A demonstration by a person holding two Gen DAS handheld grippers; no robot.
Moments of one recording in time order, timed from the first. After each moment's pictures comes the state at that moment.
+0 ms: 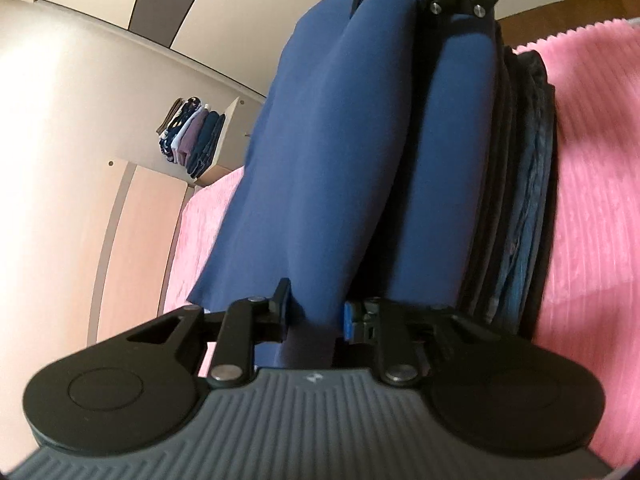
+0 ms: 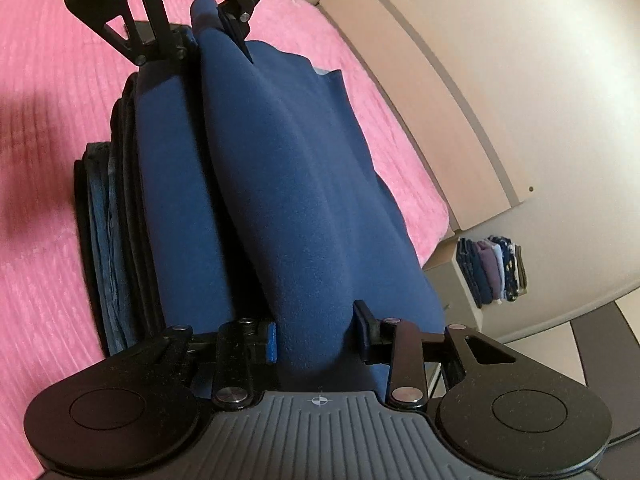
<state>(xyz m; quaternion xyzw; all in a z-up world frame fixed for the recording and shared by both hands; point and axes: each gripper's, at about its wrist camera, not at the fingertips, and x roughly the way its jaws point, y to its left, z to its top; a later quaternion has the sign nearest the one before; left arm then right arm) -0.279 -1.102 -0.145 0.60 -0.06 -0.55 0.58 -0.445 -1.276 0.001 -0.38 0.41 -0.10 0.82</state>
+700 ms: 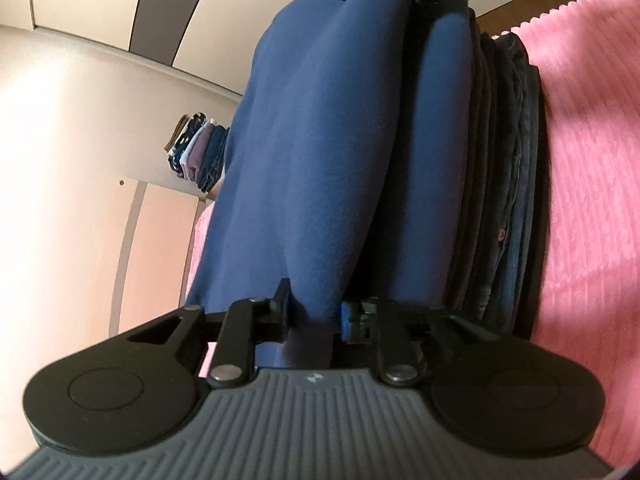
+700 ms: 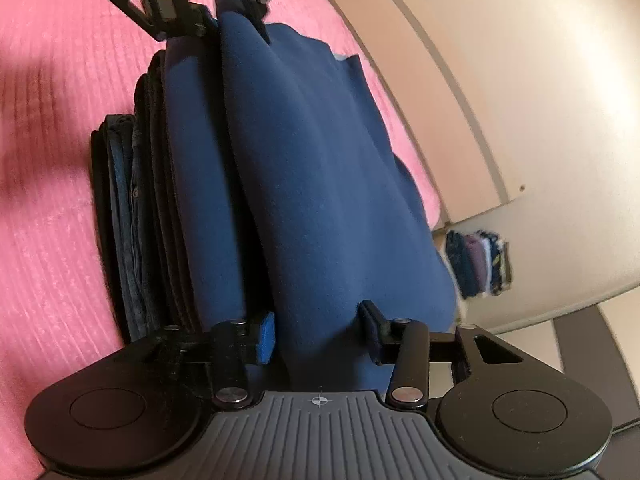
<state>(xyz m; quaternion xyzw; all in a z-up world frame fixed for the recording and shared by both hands) -0.285 -1.090 -0.175 0.60 -0.10 -0.54 0.58 -0.406 -1.254 -0.070 -0.40 0.43 -0.11 0.80</state>
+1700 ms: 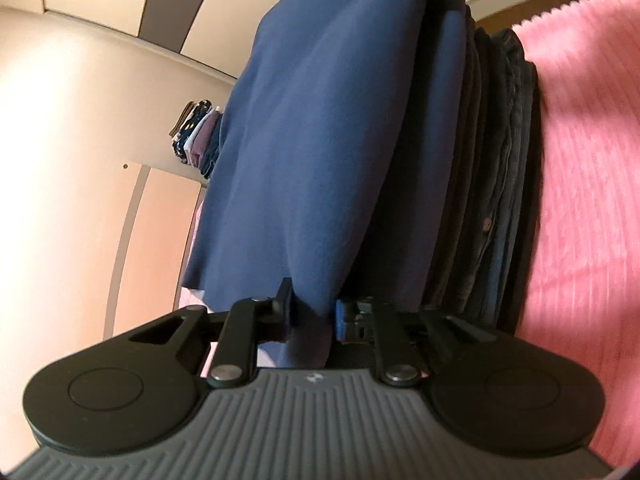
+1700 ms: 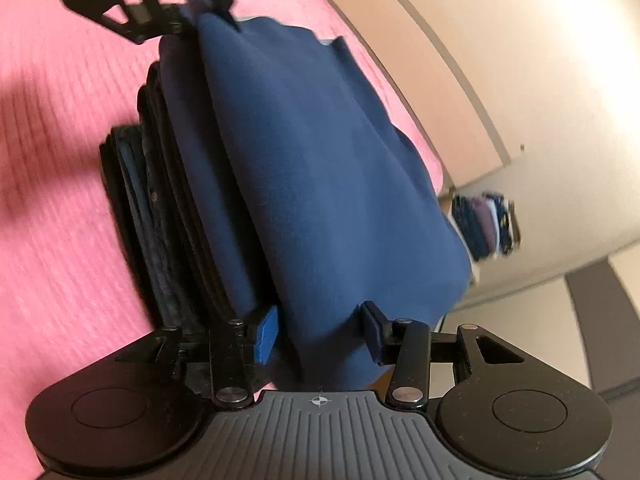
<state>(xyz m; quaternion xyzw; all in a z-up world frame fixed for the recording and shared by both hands) -0.283 -1.071 -0.177 0.60 -0.08 -0.53 0.60 -0.413 -1.233 -0.048 -0.34 0.46 -0.15 0.81</state>
